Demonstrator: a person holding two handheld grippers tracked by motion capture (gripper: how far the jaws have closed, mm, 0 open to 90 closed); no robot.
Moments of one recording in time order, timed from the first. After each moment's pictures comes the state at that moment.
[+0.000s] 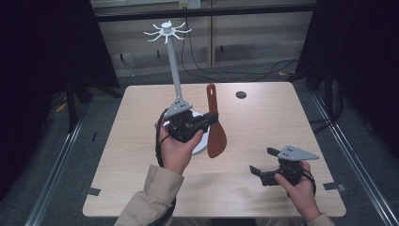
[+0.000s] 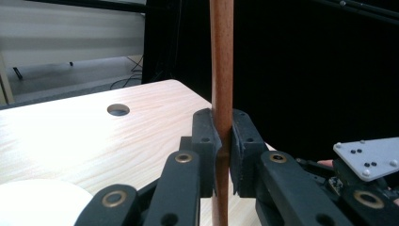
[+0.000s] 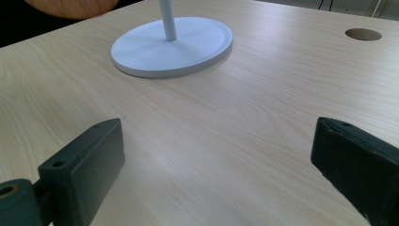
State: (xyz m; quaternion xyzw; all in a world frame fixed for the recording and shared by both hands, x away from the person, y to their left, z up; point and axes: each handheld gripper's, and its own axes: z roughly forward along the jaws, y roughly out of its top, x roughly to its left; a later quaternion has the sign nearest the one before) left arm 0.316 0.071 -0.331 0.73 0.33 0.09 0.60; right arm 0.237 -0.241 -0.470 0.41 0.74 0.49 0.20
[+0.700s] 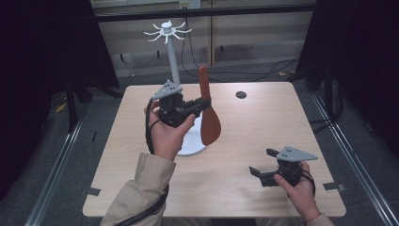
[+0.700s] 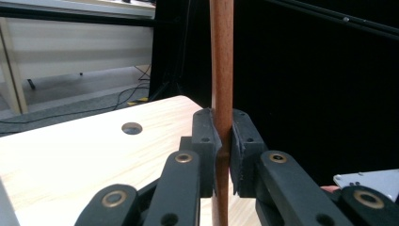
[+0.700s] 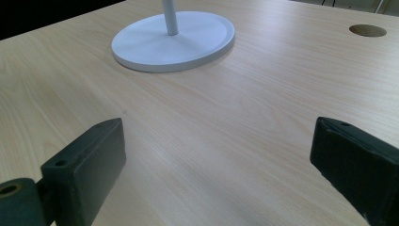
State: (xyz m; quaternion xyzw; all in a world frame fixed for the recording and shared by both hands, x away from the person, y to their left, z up) left arm 0.333 0.086 -0.294 0.72 0.33 0.10 0.60; right arm 0.237 -0.241 -0.473 0.40 0.75 0.49 0.20
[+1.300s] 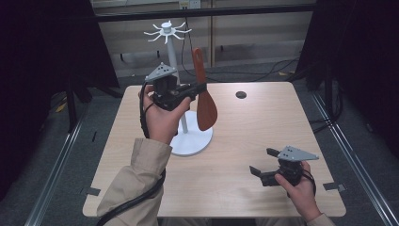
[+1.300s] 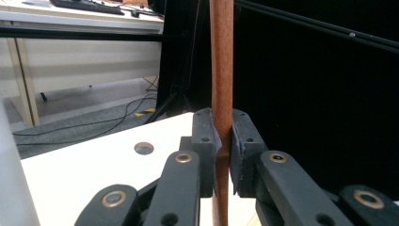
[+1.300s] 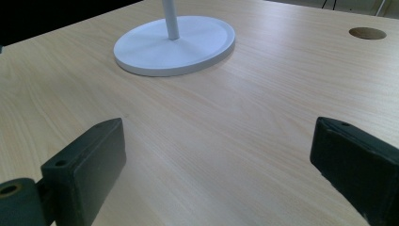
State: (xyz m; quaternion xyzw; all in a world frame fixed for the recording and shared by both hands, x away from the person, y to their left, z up) left arm 0.355 0.092 -0.265 0.71 0.34 0.12 0.61; right arm 0.237 -0.242 -0.472 0.40 0.75 0.49 0.20
